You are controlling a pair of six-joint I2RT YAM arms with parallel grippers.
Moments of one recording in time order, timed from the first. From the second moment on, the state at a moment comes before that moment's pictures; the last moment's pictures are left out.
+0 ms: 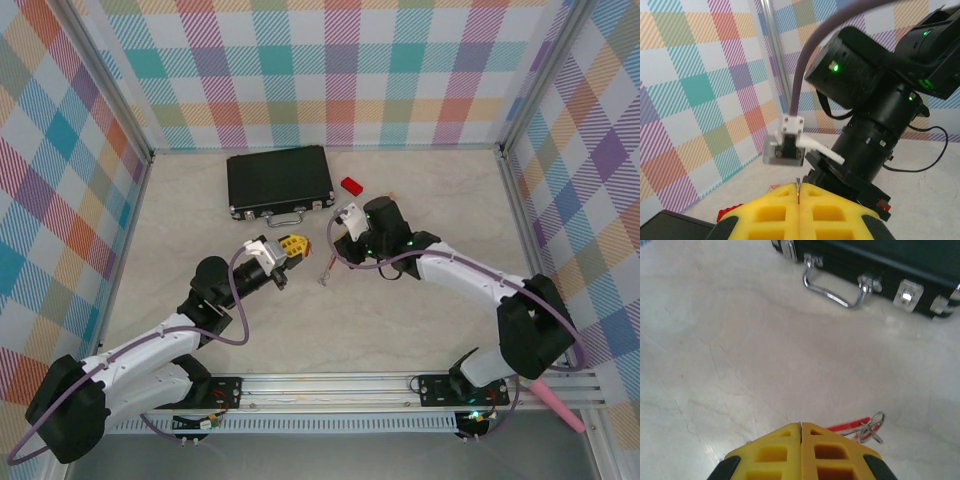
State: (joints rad) left arm -0.67 0.95 0.42 0.69 0.30 0.19; right arm 0.65 1.47 0.97 -0.22 -0.27 -0.03
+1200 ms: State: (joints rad) left arm -0.67 0.94 0.42 0.71 0.27 0.21; right arm 0.67 1.79 1.16 -0.79 -0.18 -0.12
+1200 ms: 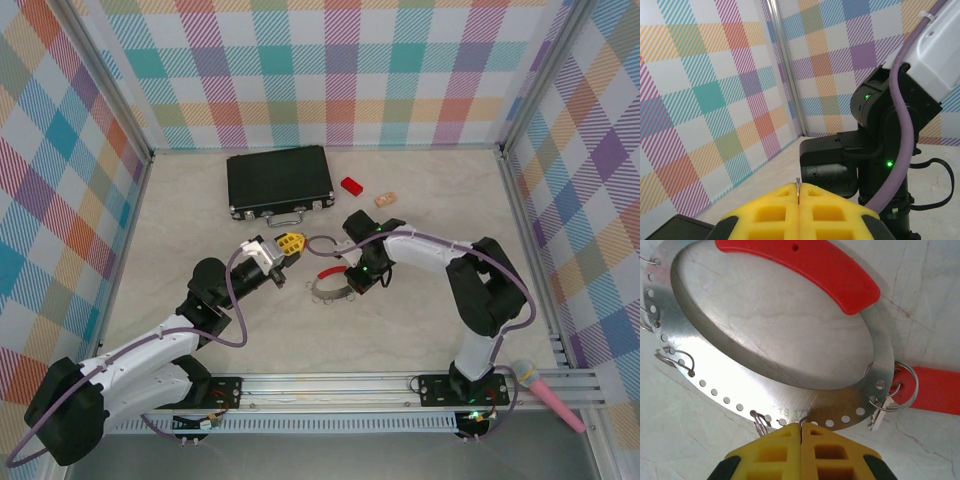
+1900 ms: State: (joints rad) left arm -0.67 0.94 0.41 0.71 0.27 0.21; right arm 0.69 1.83 1.21 -0.81 -0.15 -0.12
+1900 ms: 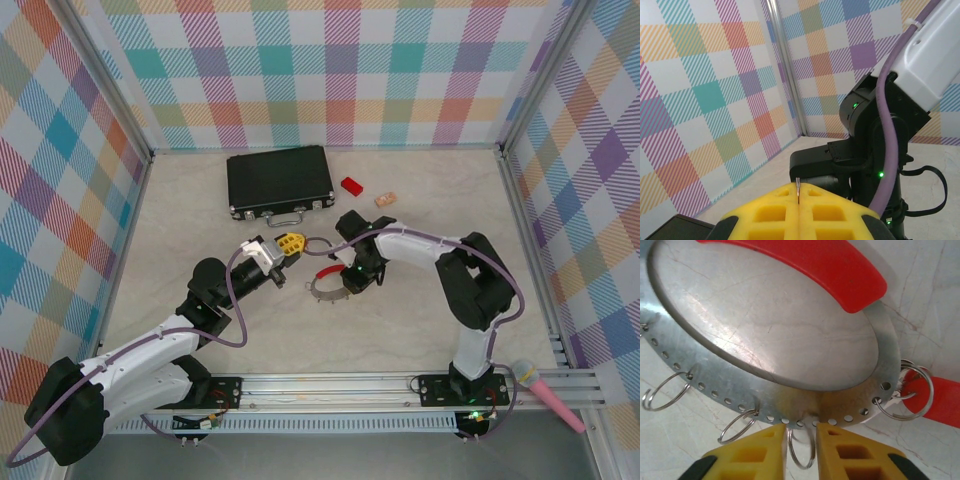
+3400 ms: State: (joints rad) left arm -0.67 0.96 0.41 0.74 0.28 0.18; right arm 0.70 1.40 0.37 0.31 -0.10 0.88
